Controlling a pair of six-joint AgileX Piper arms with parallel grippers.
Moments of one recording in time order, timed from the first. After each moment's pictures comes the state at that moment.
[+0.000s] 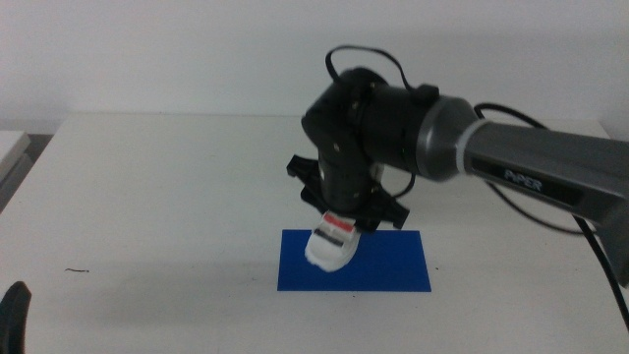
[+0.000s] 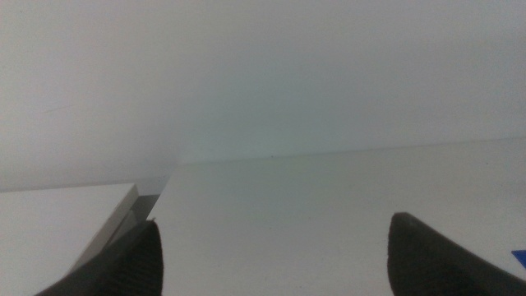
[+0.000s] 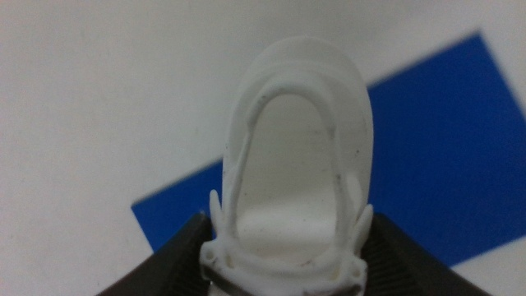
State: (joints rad) left arm -0.01 0.00 0.00 0.10 0.13 -0.05; right arm 0.78 2.09 -1.74 -0.31 1.08 1.41
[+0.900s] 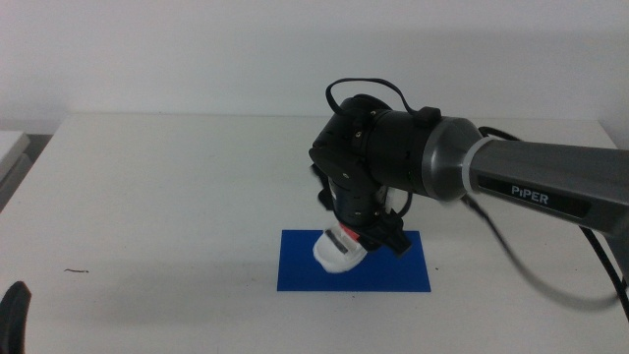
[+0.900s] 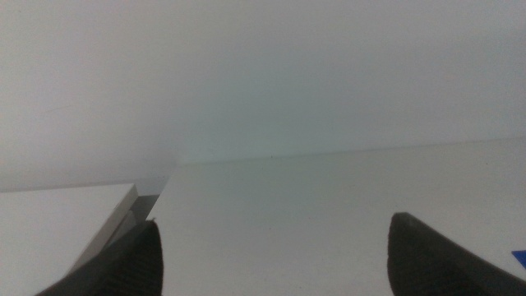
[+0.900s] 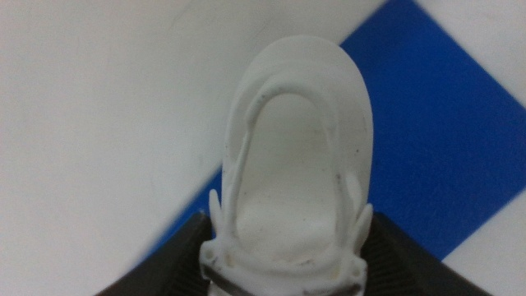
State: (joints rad) left arm -0.01 0.00 0.00 0.10 0.13 -0.05; right arm 0.79 2.07 -1.63 -0.40 1.03 1.81
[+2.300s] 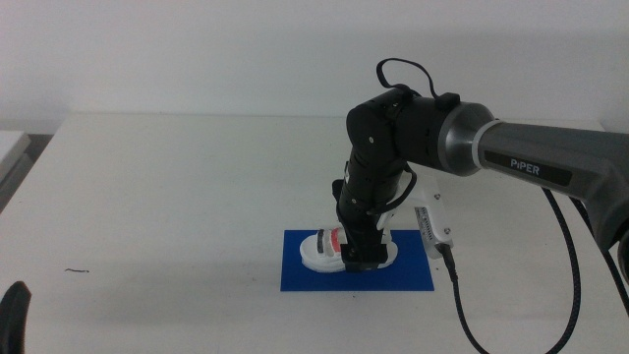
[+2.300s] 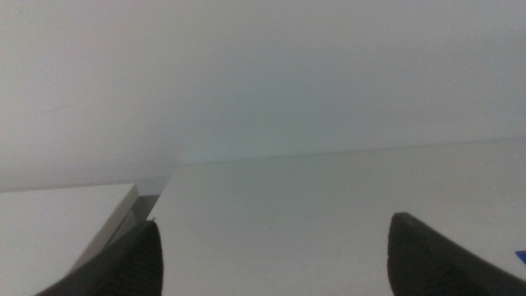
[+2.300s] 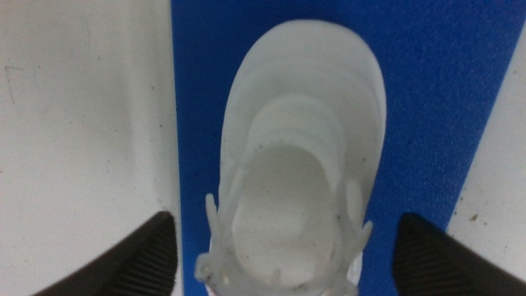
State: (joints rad) left arm -0.01 0.00 0.00 0.10 0.13 -0.05; right arm 0.65 2.15 -1.68 0.00 1.00 2.12
